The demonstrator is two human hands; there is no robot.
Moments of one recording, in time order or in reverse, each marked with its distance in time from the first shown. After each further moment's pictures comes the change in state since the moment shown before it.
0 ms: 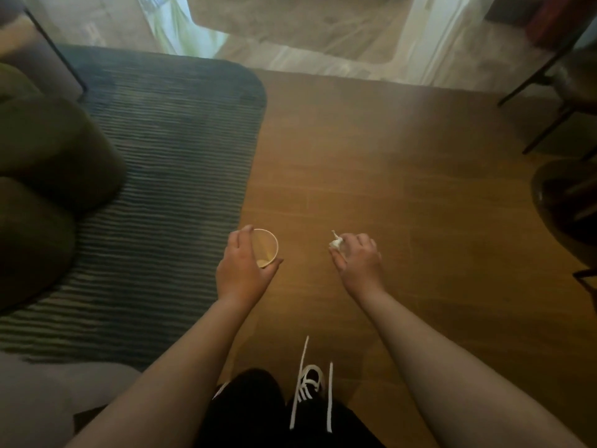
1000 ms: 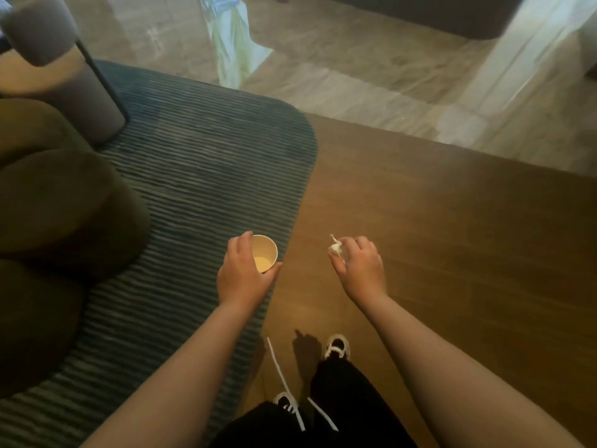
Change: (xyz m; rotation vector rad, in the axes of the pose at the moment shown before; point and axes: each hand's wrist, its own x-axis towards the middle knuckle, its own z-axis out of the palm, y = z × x) left_hand 0.531 -0.062 -0.005 -0.011 0.052 -0.207; right_hand 0.537 -0.189 0.097 -0.014 -0.060 -0.225
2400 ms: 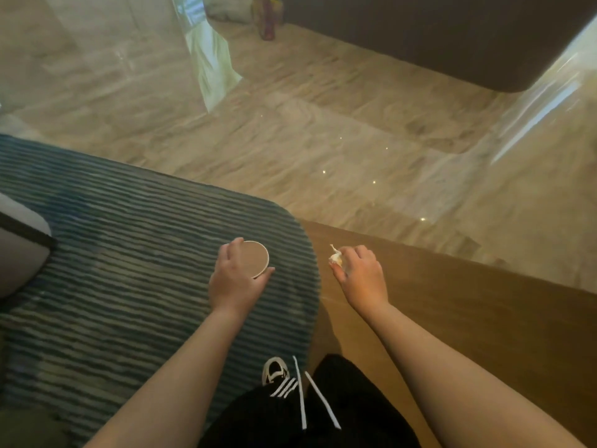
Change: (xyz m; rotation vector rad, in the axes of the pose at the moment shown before) left_hand 0.964 0.161 0.107 -0.064 -0.029 -0.033; right_hand 0.967 -0.025 0.050 -0.053 -0.085 0.013
